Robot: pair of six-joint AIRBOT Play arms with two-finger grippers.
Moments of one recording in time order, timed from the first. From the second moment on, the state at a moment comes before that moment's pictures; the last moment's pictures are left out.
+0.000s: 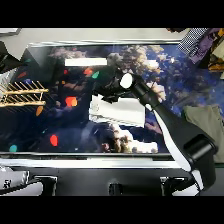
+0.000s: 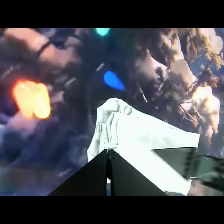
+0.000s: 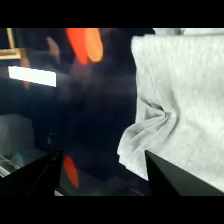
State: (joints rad) left arm 0.20 -1.37 1.98 1.06 -1.54 -1.77; right arm 0.51 -1.74 1.73 -0.96 0.96 1.97
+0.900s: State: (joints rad) left arm 0.20 -1.37 1.98 1.06 -1.54 -1.72; right arm -0.22 -1.58 1.31 -0.81 1.27 1.46
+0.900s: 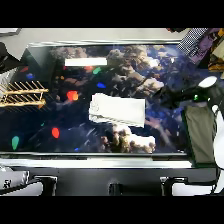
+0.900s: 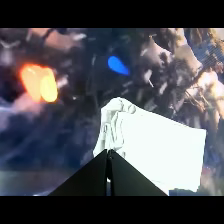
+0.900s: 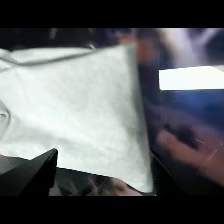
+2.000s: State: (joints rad) left arm 0.20 -1.39 1.98 1.06 -1.51 -1.71; right arm -0.10 -1.67 1.14 -0.48 1.08 1.22
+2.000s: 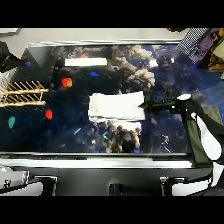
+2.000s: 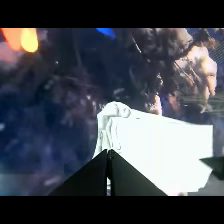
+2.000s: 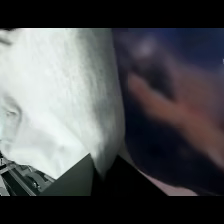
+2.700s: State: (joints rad) left arm 0.20 -1.39 1.98 1.06 -1.51 -1.70; right arm -0.26 -1.65 1.79 -0.81 0.99 1.72
